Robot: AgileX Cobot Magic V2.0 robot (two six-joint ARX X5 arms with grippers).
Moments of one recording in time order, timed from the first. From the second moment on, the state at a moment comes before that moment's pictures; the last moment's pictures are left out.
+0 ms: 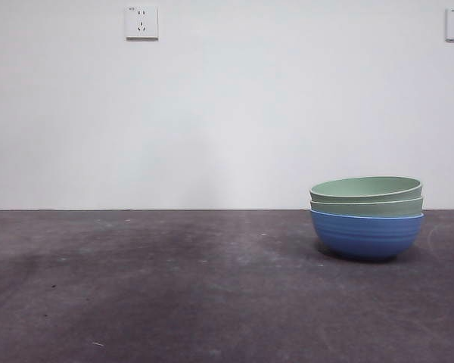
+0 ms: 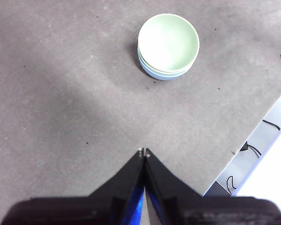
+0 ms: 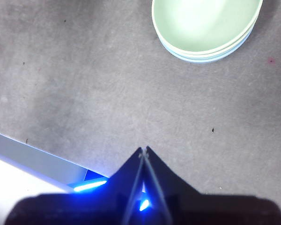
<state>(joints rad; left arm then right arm) -0.59 1.45 1.95 -1.34 0.16 0.07 0.26 1.08 1.25 -1.22 -0.26 0.03</state>
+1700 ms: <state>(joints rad) 0.10 0.28 0.37 -0.01 0.25 0.17 0.26 1.08 1.25 -1.21 -0.26 0.03</state>
